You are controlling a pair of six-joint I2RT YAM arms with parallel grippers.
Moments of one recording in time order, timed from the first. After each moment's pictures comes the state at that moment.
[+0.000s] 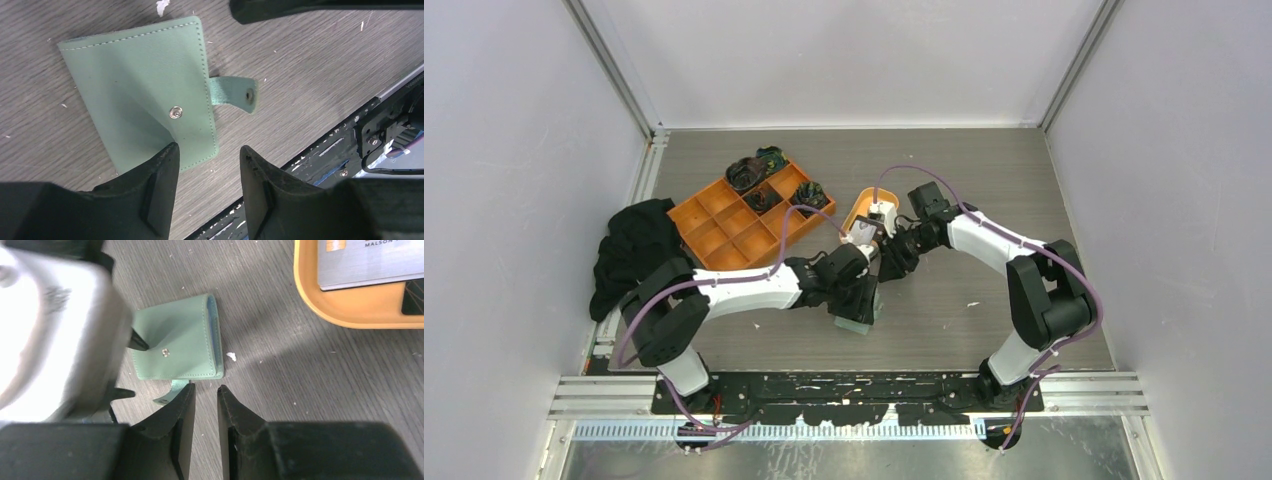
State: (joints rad) left arm -1.01 1.65 1.00 -0.32 0.09 -0.66; right arm 0.40 1.63 1.02 -0.55 -0.74 -0.41
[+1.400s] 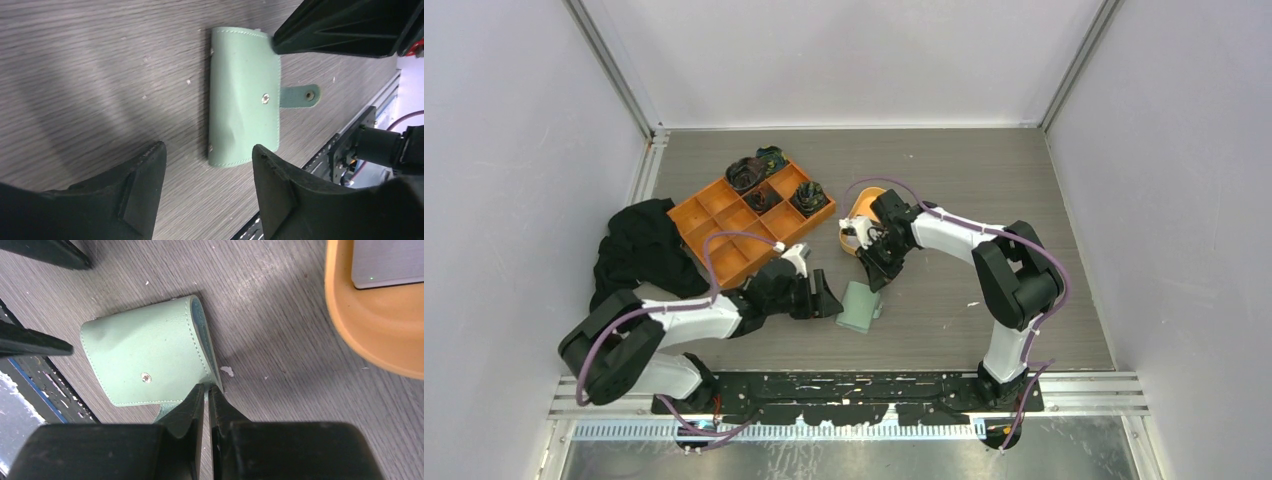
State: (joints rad) left arm -0.78 1.32 0.40 0.27 0.16 -0.81; right arm 0.57 1.81 1.15 -0.65 -0.48 -0.27
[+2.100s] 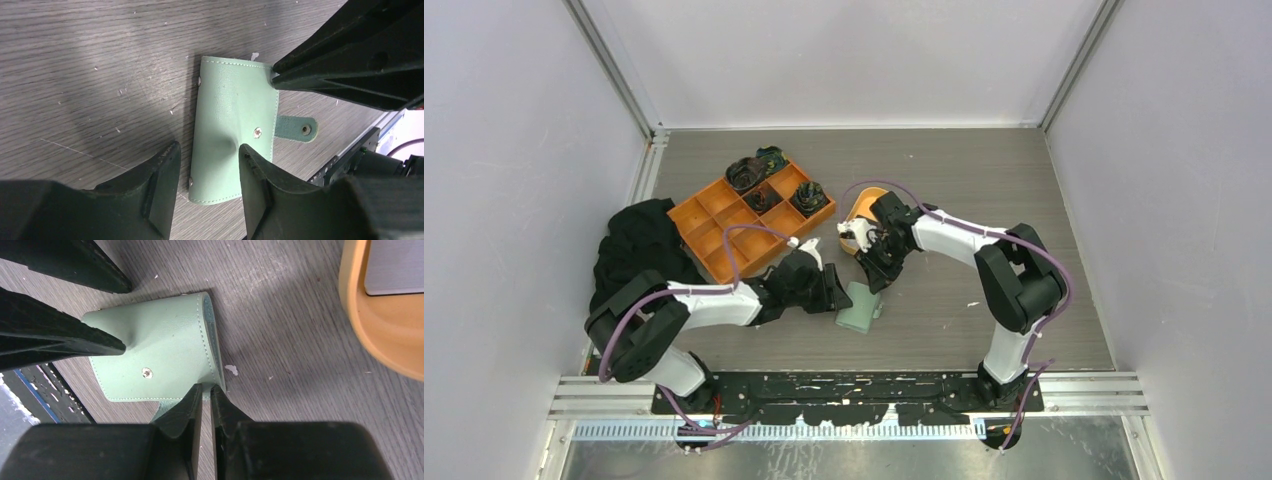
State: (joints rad) left arm -0.83 1.50 0.56 0.22 0.11 -0.87; right arm 0.59 1.79 1.14 -0.64 -0.48 -0.33
